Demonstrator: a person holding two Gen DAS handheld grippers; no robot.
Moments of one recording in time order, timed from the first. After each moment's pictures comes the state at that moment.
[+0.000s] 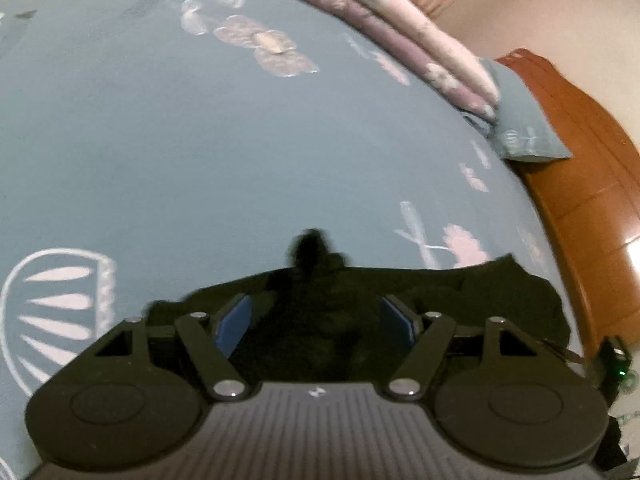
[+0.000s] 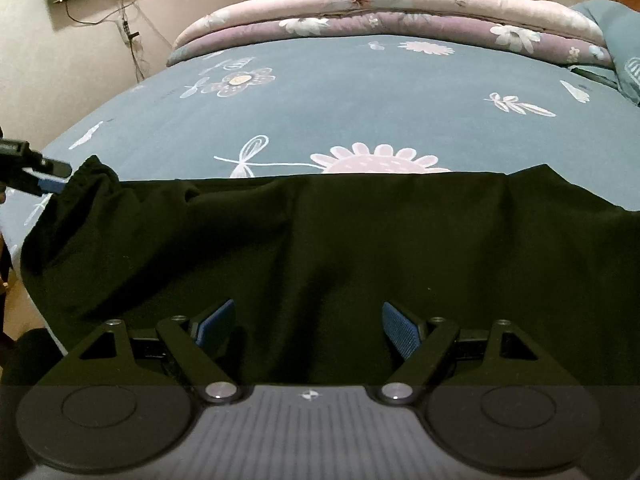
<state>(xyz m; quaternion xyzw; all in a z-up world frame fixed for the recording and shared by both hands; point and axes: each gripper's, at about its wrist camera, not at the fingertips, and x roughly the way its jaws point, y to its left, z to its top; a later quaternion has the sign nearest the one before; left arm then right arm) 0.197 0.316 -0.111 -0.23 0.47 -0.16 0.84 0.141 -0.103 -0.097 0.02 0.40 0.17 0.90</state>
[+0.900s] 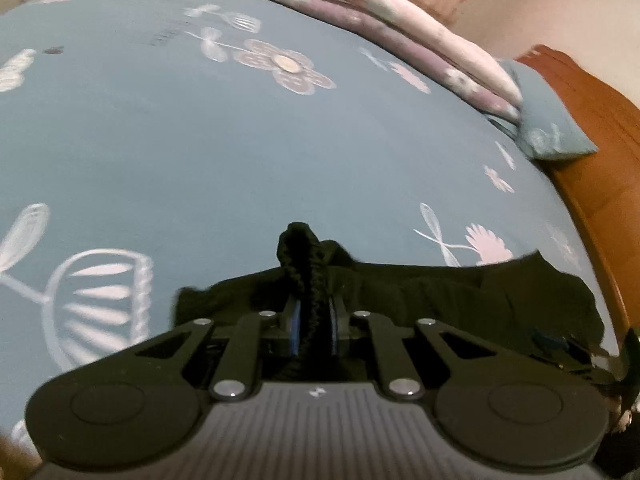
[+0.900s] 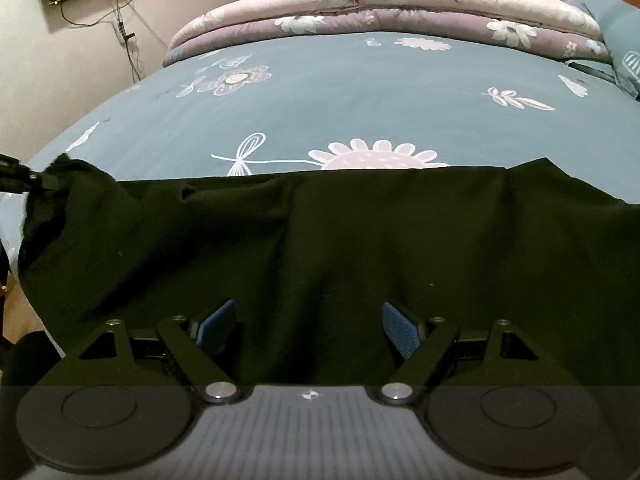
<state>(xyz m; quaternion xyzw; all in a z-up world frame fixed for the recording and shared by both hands) 0.162 0.306 -0.072 -0.18 0.45 -0.10 0.87 0.141 -0.103 -0.099 0.03 0.40 0.16 0.90</state>
